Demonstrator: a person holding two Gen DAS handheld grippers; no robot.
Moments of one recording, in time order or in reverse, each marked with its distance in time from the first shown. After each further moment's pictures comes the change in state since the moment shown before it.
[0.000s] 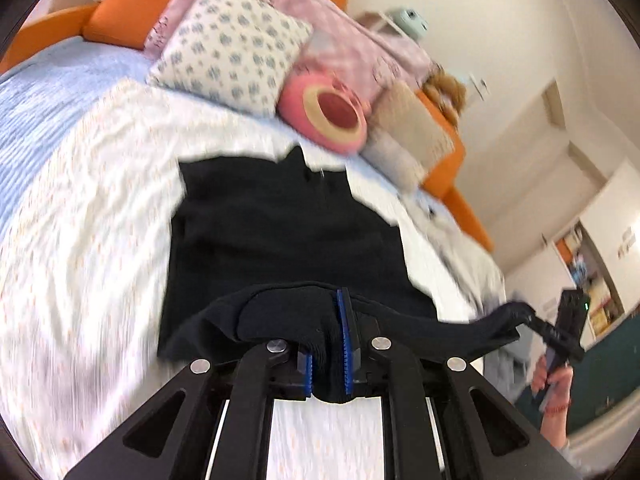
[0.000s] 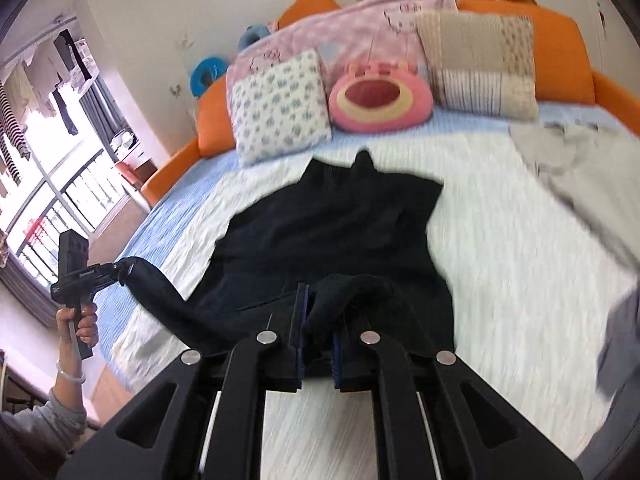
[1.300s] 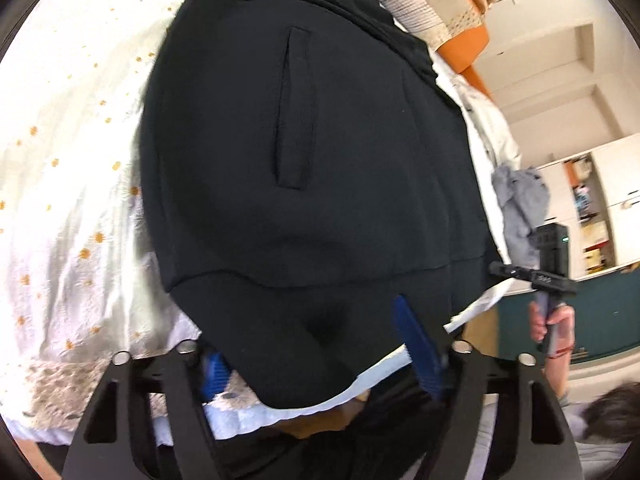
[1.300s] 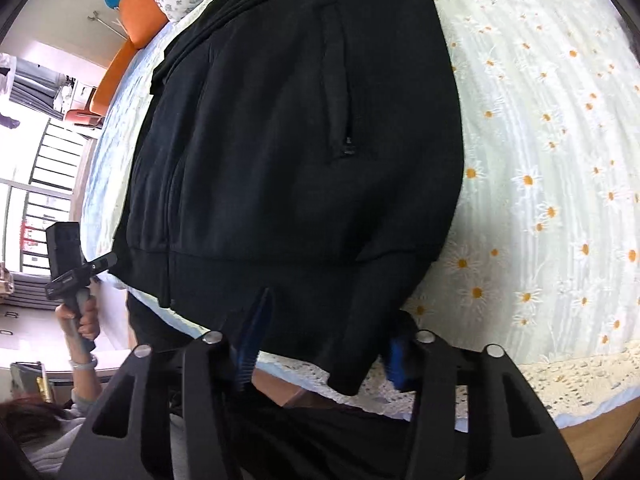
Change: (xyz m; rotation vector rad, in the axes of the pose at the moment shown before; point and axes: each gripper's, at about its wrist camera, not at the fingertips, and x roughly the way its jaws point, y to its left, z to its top) left arm 0.015 0.036 -0.223 -0.058 0.495 -0.014; right arm 0.029 -0.025 -0.217 0.269 0.557 -0.029
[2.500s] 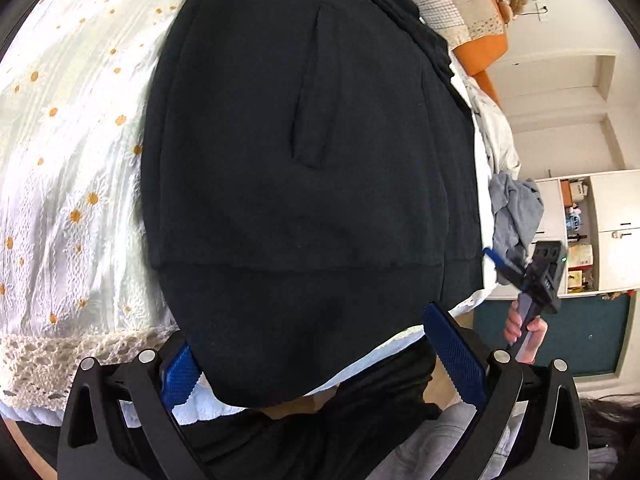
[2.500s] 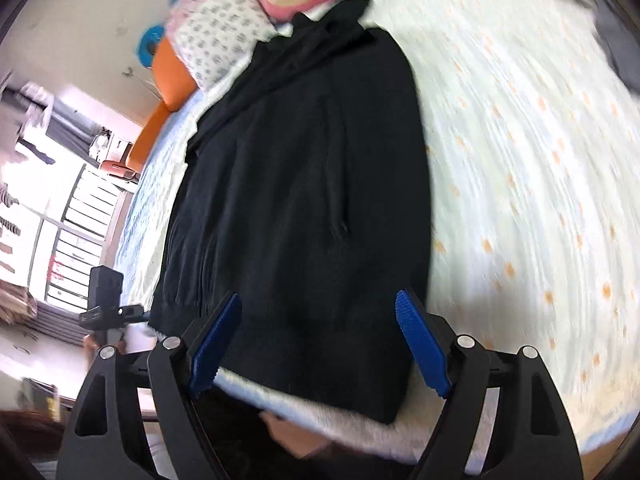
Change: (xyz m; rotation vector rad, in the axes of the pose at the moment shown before) left arm 0.004 0.016 0.000 -0.127 0.067 -0.094; right arm -0.026 -0.030 0.004 0.043 -0.216 0.136
